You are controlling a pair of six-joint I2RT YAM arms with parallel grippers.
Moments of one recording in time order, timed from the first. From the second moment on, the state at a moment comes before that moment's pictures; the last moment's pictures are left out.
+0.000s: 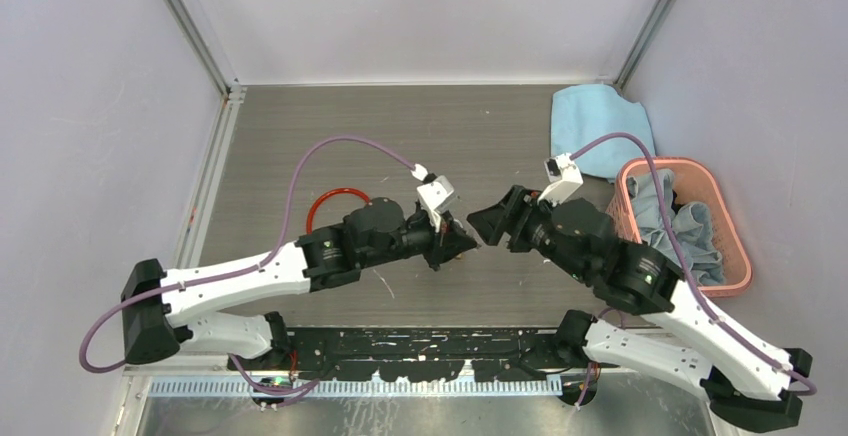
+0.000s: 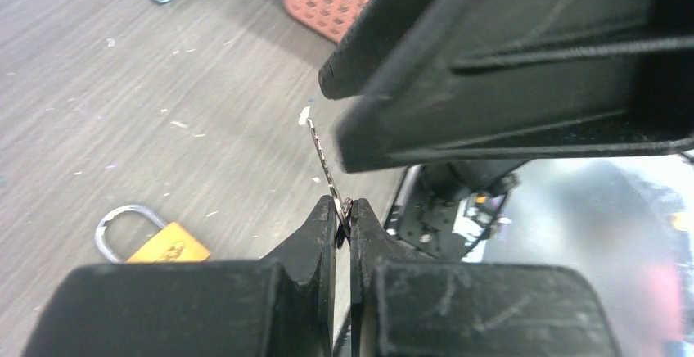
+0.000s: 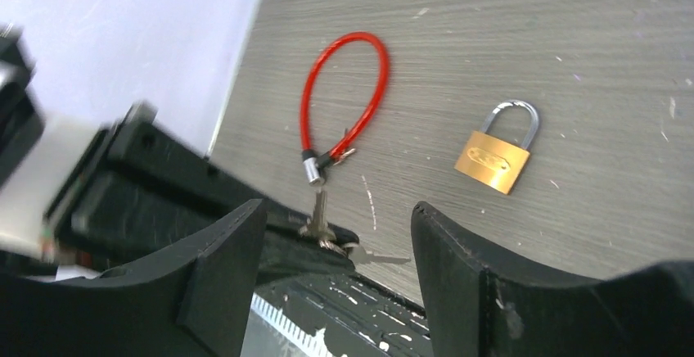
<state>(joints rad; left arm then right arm) -1.18 1.22 0.97 0.05 0.00 -0.29 0.97 0.71 1.02 -0.69 0.34 0.85</state>
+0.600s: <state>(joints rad) -1.08 1.16 0.96 0.17 0.51 -0.55 0.97 0.53 0.96 -0.49 -0.13 0.65</state>
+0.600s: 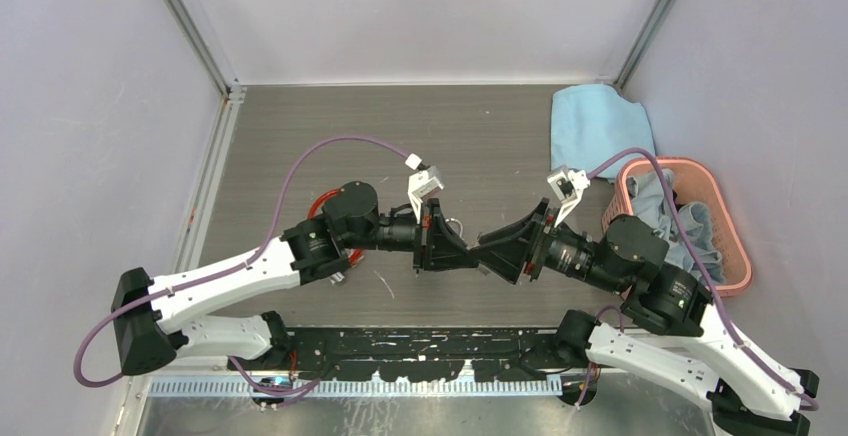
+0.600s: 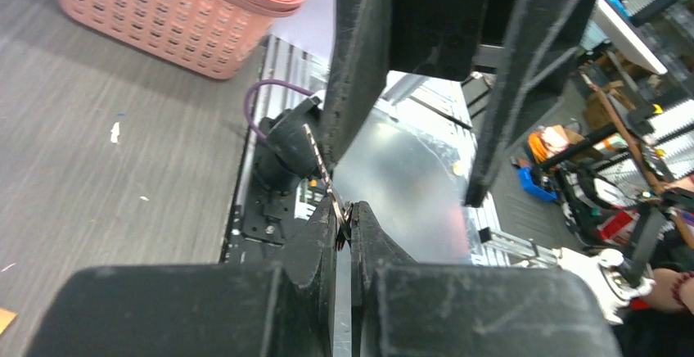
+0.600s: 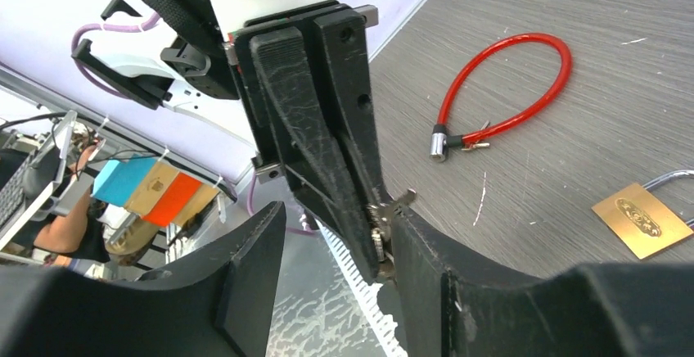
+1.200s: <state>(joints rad) -1.08 1.17 0.96 0.28 0.69 -0.63 0.97 0.52 1.00 -0.55 -0.15 0.63</state>
